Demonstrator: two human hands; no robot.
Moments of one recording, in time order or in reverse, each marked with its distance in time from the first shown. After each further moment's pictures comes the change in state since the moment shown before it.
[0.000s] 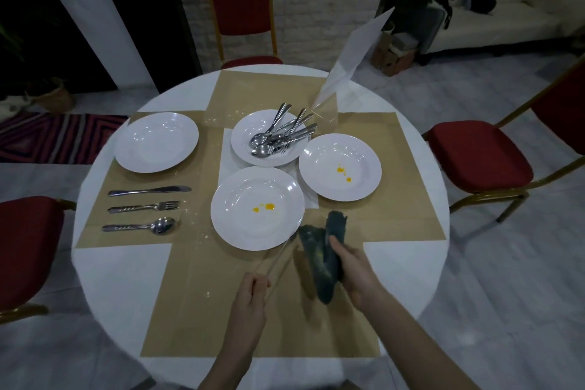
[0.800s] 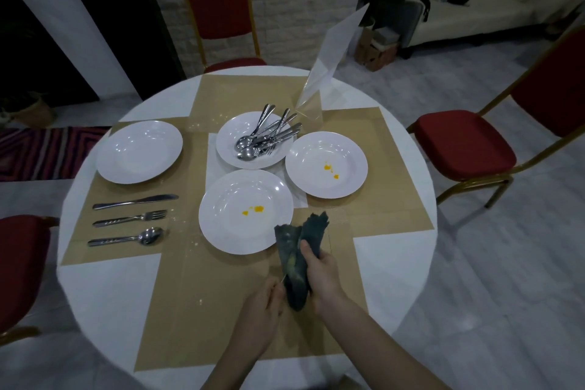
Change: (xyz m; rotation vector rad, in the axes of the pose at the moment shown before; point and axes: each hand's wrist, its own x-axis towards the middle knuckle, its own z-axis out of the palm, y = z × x) left_hand -0.011 0.035 0.015 0.235 -0.248 0.160; right_hand -0.025 0.008 0.052 0.159 0.149 0.012
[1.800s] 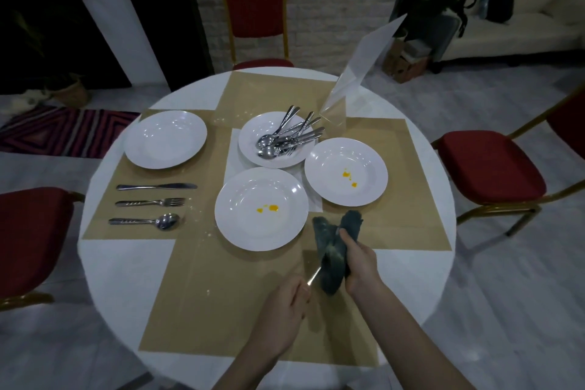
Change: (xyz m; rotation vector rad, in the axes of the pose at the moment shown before) left_hand -0.006 0.023 0.013 -0.055 0.000 -0.010; right_hand 0.035 -0.038 -0.029 0.030 0.109 0.016
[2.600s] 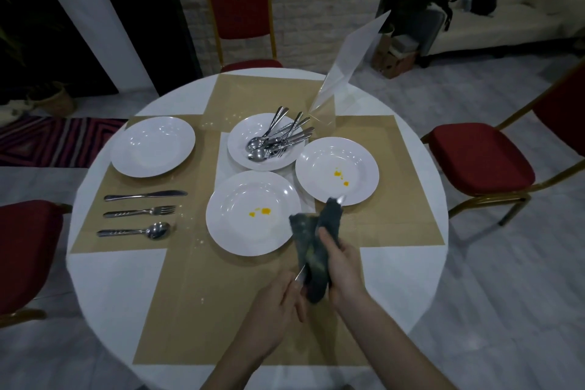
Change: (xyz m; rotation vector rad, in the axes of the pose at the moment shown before) left_hand 0.011 0.000 -0.010 0.009 -0.047 0.042; right_hand -0.036 0.006 0.013 -0.044 -0.172 -0.170
